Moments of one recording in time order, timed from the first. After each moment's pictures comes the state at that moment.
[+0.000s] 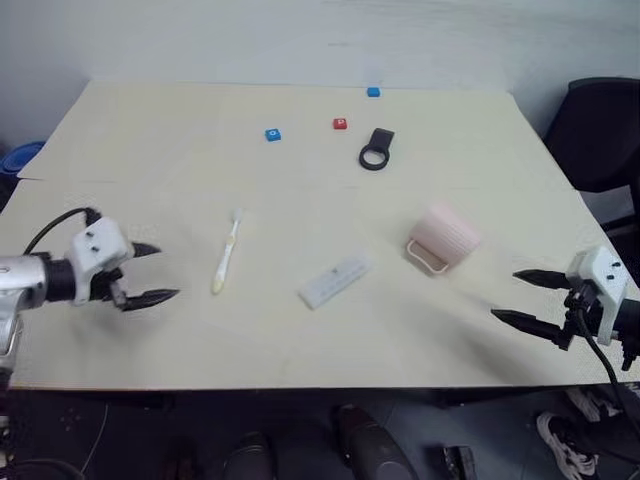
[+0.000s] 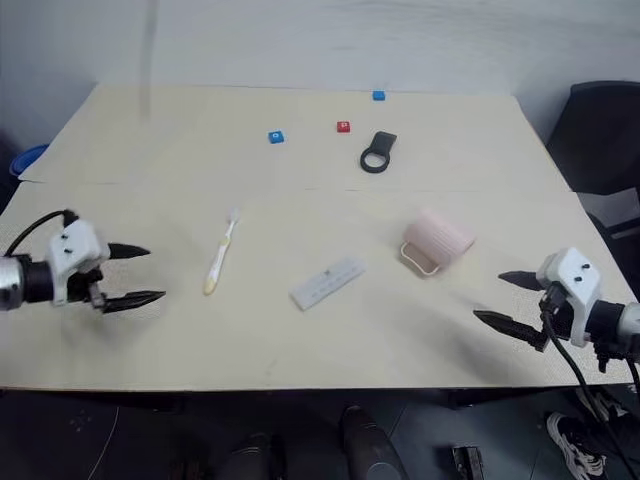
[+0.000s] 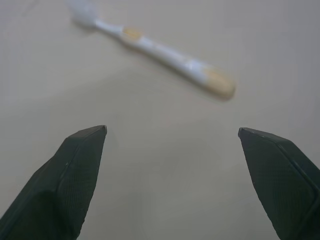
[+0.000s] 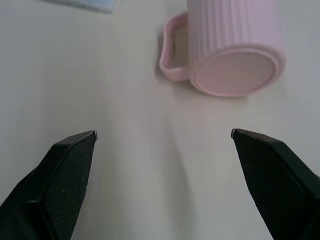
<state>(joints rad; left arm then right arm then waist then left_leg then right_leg) -0.35 1.04 0.18 0.13 -0.29 0.26 -1.15 0.02 -0.98 -0.41 -0.13 0.48 0.42 1.10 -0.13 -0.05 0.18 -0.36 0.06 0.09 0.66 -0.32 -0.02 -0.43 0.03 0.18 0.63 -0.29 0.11</state>
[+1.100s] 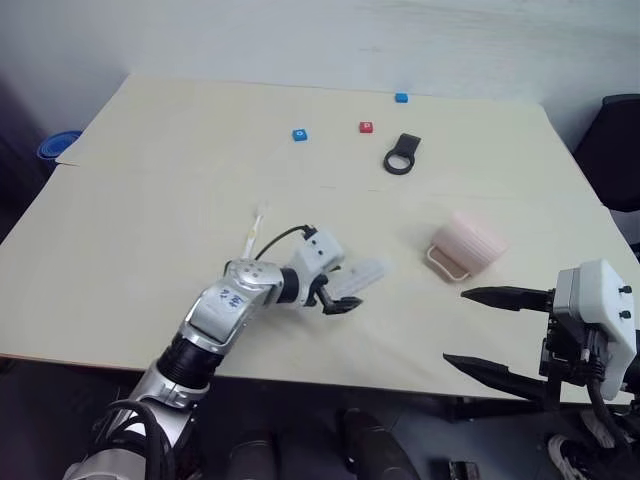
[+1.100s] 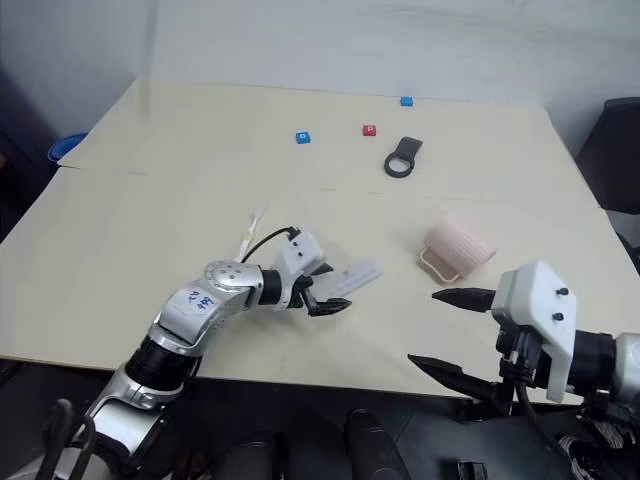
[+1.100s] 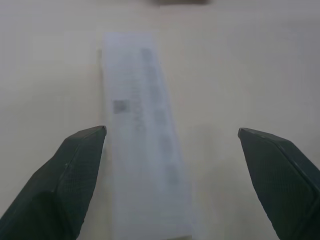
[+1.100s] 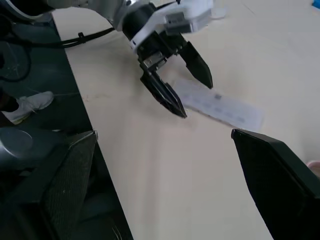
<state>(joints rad) -0.62 0.36 -0.39 -0.12 -0.18 0.85 -0.65 0.23 -1.02 -0.78 -0.92 1.08 0.90 0.83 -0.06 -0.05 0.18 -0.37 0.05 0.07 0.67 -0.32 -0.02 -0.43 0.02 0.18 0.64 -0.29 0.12</state>
